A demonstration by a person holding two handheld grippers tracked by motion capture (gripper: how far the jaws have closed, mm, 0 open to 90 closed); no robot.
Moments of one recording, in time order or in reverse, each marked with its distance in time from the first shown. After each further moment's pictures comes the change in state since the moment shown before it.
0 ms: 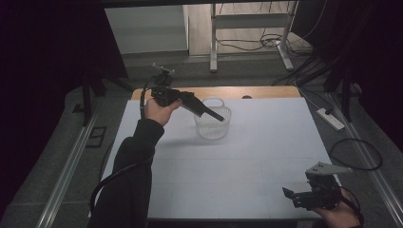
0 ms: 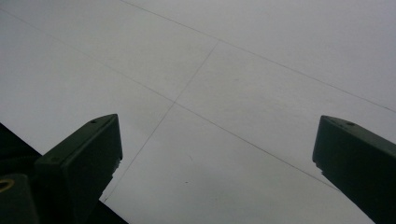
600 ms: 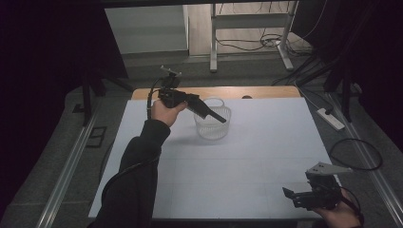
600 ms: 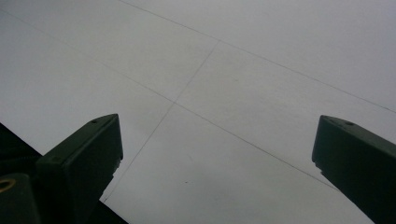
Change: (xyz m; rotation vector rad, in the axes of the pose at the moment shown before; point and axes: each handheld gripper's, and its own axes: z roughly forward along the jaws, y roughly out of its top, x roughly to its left) left arm 0.002 0.000 0.023 0.027 0.016 0.003; right arm 0.000 0.000 0.000 -0.002 0.000 0.001
